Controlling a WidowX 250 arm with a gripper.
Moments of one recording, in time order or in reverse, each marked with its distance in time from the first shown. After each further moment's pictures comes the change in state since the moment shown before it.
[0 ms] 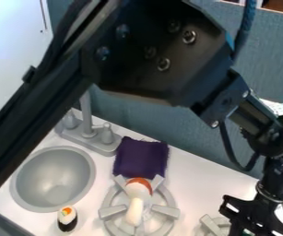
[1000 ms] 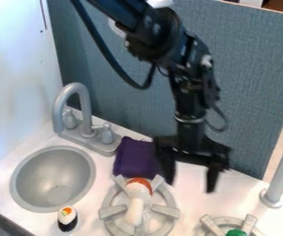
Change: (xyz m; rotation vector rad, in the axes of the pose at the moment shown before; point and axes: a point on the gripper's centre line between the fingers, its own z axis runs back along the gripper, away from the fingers) arm -0.038 0.112 0.086 -0.190 -0.149 0.305
